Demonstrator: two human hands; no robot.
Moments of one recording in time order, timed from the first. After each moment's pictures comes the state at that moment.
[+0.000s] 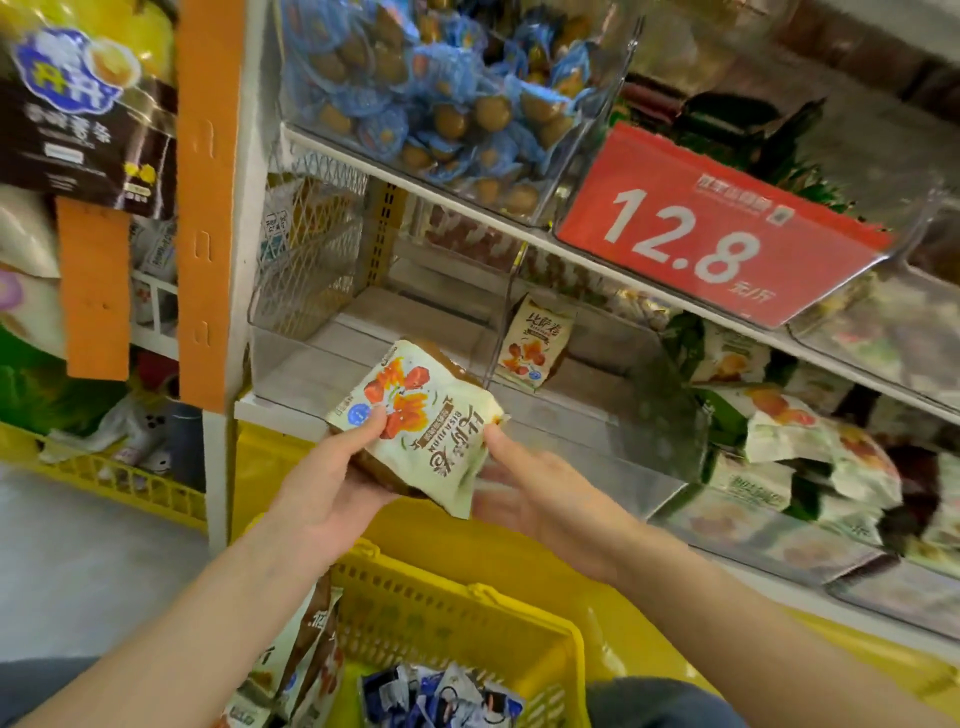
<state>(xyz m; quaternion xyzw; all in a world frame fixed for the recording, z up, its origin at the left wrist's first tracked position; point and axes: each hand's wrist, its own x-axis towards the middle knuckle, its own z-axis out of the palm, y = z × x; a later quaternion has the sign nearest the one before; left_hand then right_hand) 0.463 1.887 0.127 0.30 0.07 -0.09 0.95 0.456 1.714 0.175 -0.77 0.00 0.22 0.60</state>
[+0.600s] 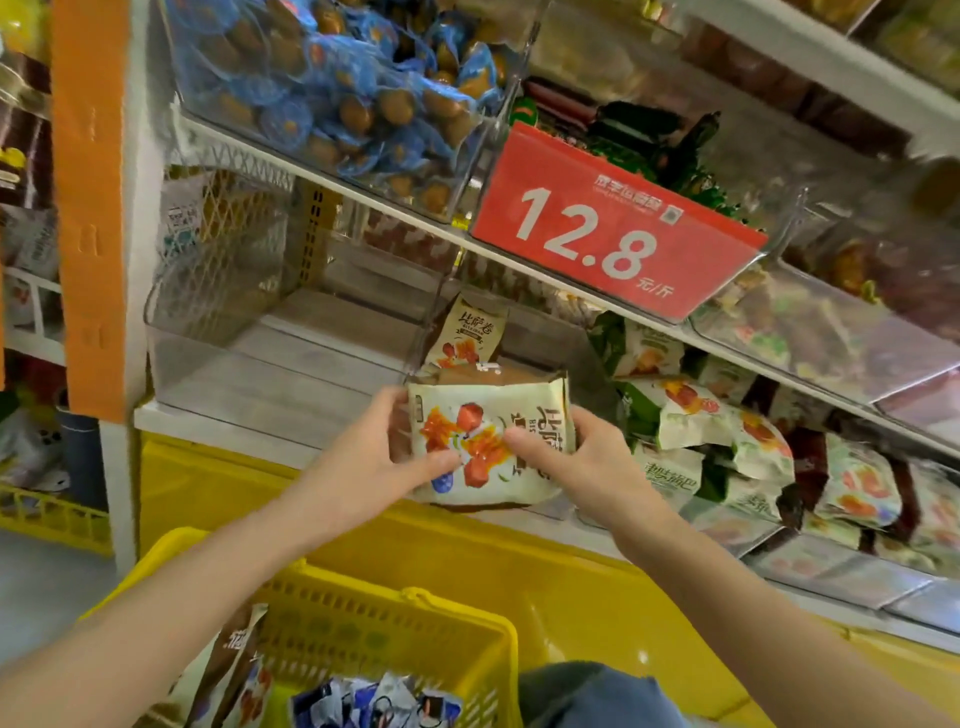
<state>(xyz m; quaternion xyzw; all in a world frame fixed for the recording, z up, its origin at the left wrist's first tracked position) 0.474 1.830 0.146 0.77 -0.15 0.01 0.63 0.444 1.634 0.210 -0.86 -0.02 -0.04 0.50</state>
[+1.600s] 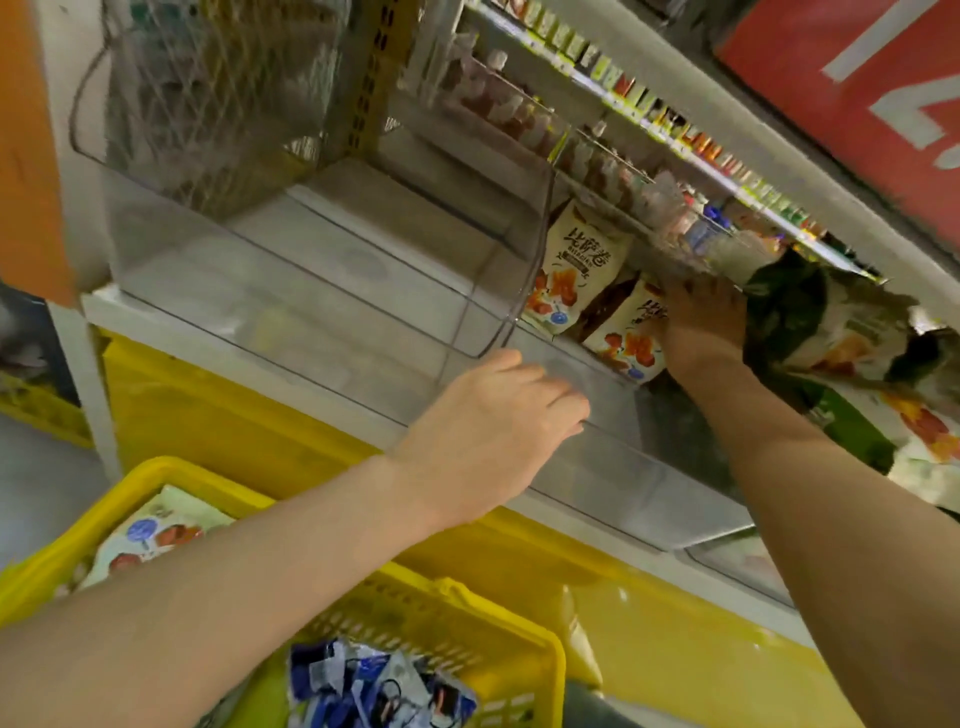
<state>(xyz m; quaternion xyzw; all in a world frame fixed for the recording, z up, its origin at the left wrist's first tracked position) 0.559 1.791 0.092 0.86 -0.35 0.31 0.20 0.706 1.563 0.155 -0.96 0.03 -0.18 -0.20</state>
